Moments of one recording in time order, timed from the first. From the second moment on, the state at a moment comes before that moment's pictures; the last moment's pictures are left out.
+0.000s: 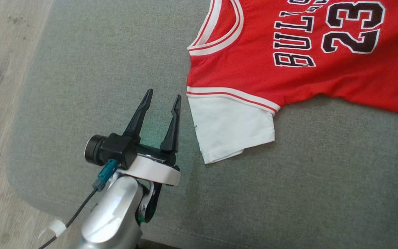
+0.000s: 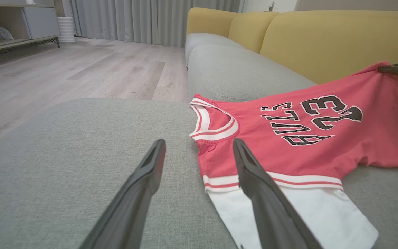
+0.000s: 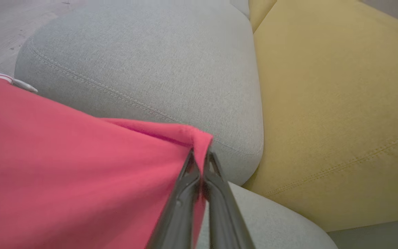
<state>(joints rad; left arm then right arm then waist) -0.40 0.10 -0.54 0.31 -0.40 0.08 -0.25 -1.13 -0.49 -0.02 1.08 -0.33 0.12 0.09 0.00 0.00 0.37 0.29</state>
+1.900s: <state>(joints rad) -0.48 0.23 -0.35 0.62 -0.39 0.09 -0.05 -0.23 -0.05 0.07 0.29 0.24 0.12 -0.25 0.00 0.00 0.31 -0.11</state>
